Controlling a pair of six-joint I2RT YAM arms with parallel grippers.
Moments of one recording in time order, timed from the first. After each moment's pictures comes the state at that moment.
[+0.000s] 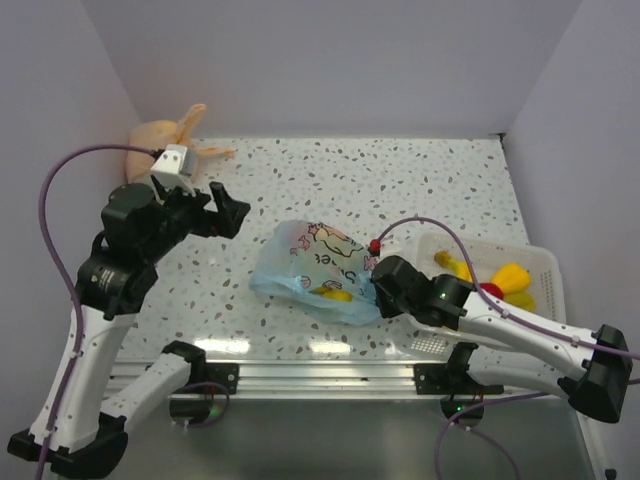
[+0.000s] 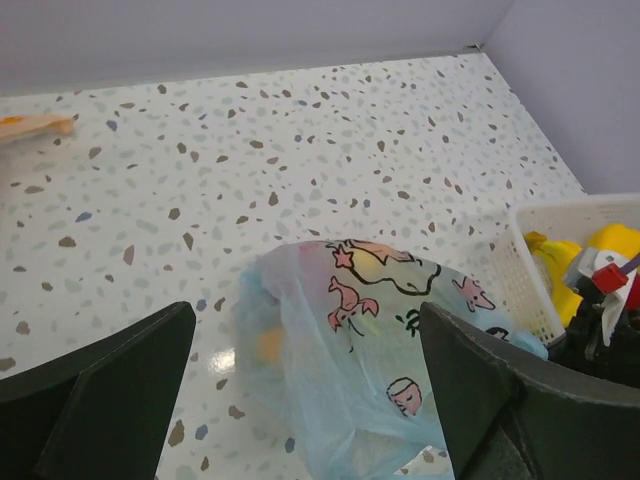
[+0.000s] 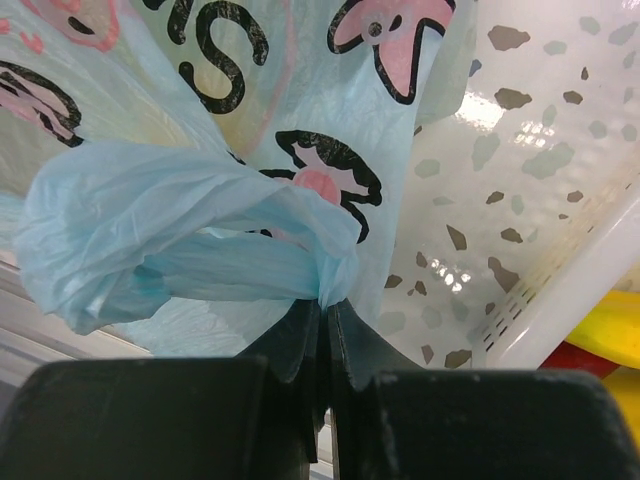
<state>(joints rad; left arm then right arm) -0.30 0.82 1.24 -0.68 0.13 -0.25 0.99 1.00 0.74 -0.72 0.29 0.56</state>
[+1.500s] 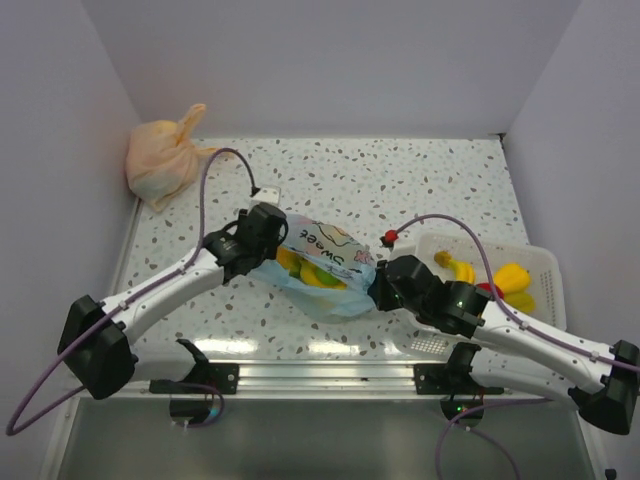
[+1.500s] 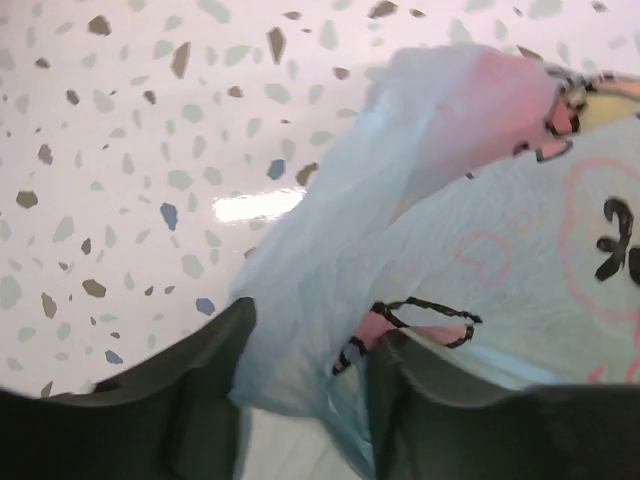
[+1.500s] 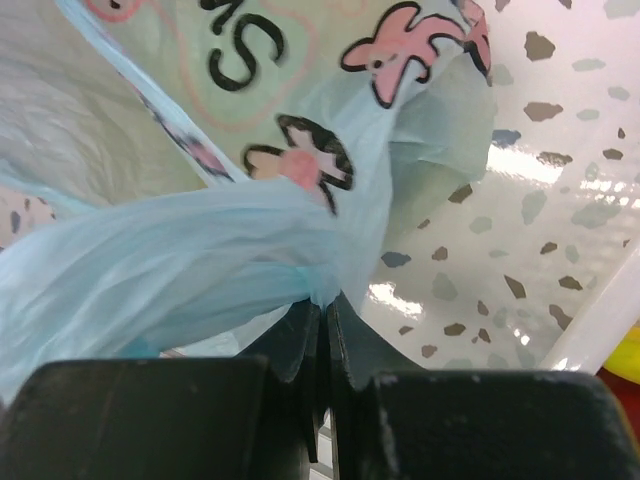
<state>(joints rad) -0.74 1.29 0.96 -0.54 -0.56 -0.35 0.99 0.89 0.72 -0.59 0.31 0.66</state>
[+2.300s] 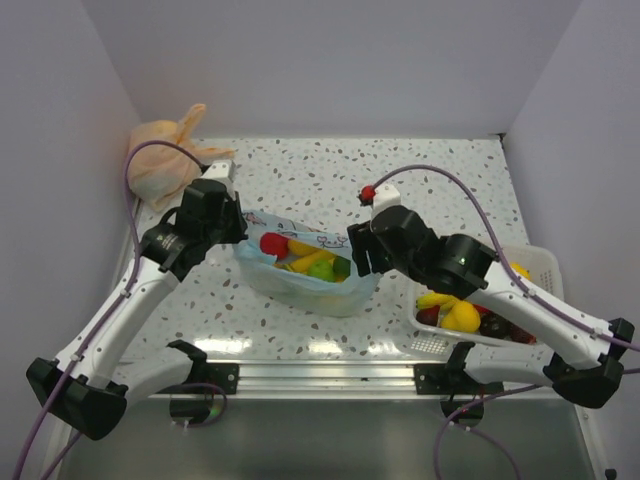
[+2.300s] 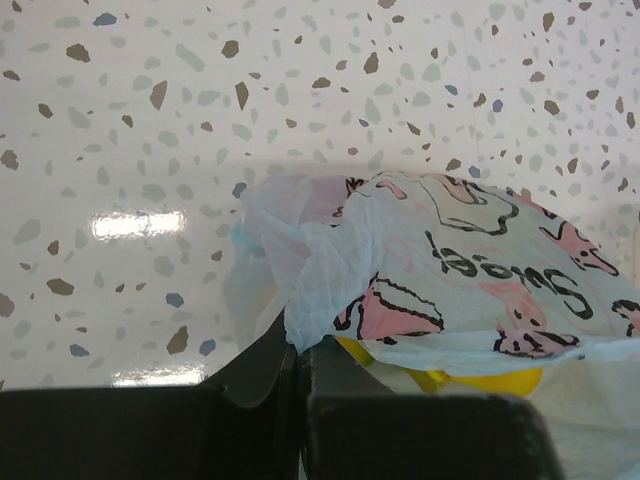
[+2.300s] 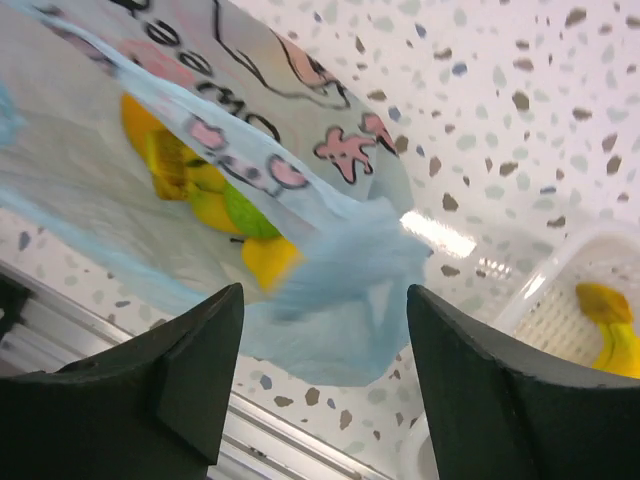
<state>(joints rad) -0.44 1.06 1.10 -0.70 -0.17 -0.40 0.98 1.12 1.23 -0.84 0.40 0.41</state>
